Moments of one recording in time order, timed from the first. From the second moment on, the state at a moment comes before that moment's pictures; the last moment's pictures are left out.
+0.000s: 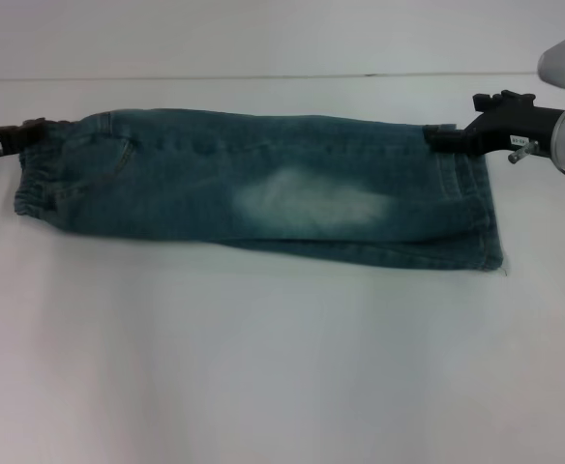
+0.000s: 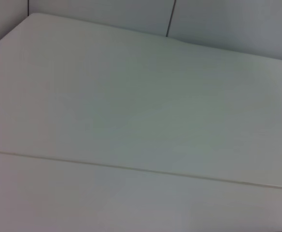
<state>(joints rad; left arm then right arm) -0.56 -2.15 0.68 0.79 2.23 0.61 -2.05 0.71 2.08 -0.78 -0.55 -2.04 -0.74 1.48</state>
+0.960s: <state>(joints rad) -0.42 -2.09 0.67 0.95 2.23 1.01 -1.91 0.58 1.98 -0.73 -0.76 -2.05 -1.78 1.36</state>
